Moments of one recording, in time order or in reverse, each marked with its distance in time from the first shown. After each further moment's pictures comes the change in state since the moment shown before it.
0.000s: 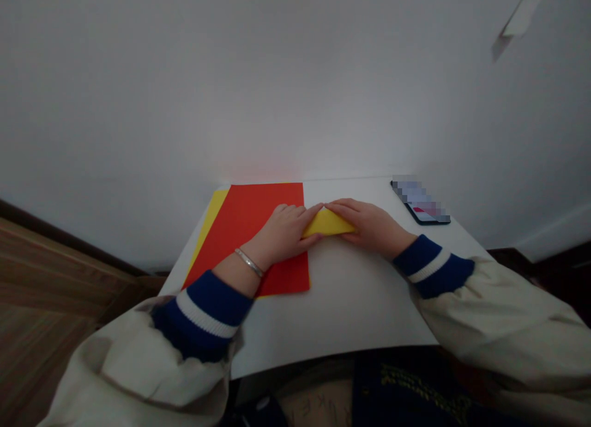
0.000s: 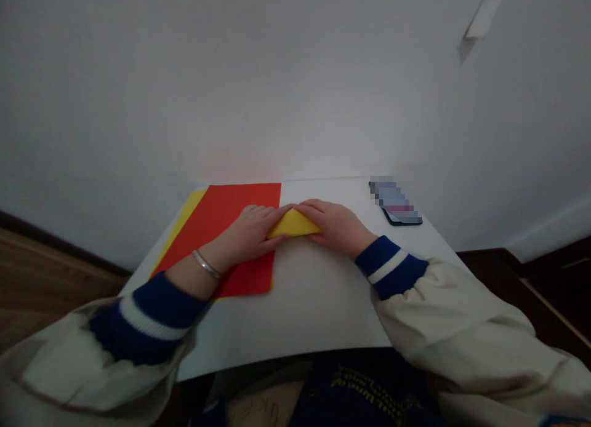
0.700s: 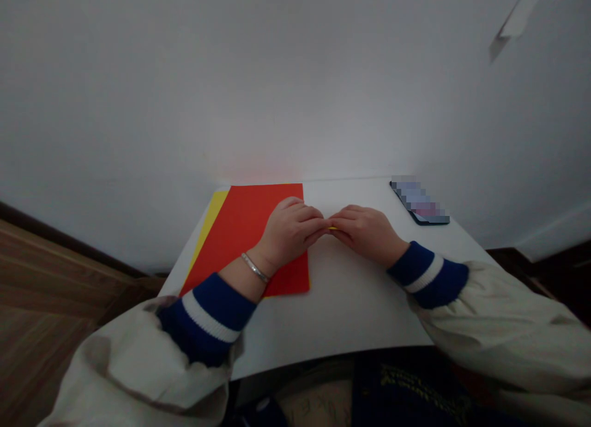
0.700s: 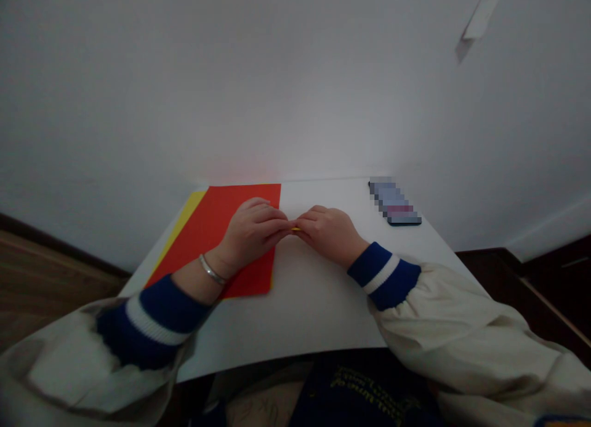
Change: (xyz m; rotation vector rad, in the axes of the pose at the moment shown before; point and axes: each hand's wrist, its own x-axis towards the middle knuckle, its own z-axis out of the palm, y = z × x) left_hand 0.012 0.003 -0.006 -0.079 0.552 0.287; right_hand 0.010 -0.025 -0.013 -0.192 0.095 -0.025
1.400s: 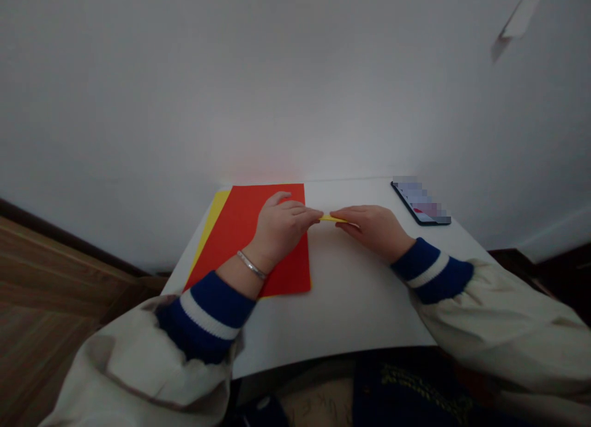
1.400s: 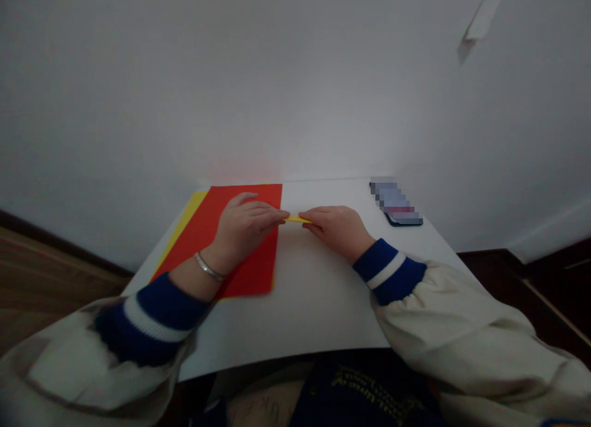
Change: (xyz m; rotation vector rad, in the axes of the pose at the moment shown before) left_hand -0.010 -0.003 -0.008 0.143 -0.161 -0.175; right_hand -0.010 0.013 0.008 0.078 -0.064 0.182
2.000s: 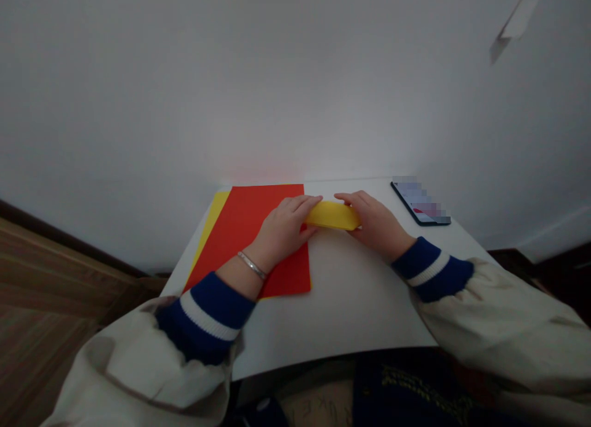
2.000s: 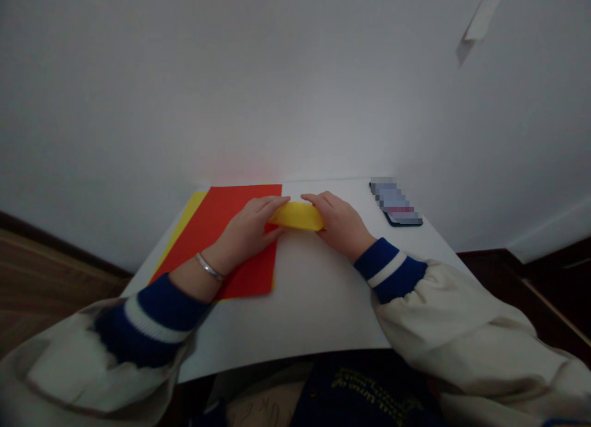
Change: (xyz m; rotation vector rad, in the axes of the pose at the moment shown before) left_hand -0.004 0.003 0.008 -0.205 -0.106 -0.175; right_hand 0.002 0.003 0.003 0.150 0.140 0.011
